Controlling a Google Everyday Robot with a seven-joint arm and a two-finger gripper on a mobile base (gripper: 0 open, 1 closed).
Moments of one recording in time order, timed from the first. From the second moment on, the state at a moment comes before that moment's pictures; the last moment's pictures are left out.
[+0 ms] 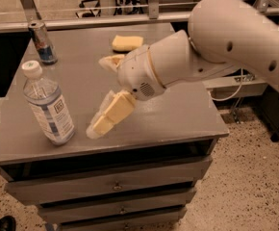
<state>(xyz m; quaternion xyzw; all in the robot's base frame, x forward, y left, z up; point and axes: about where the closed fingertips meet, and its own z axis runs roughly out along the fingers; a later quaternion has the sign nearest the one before) 0.463 0.076 0.932 -0.62 0.61 0.30 0.39</state>
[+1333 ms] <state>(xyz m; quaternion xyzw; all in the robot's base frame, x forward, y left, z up) 0.461 0.188 0.911 -0.59 0.55 0.41 0.43</state>
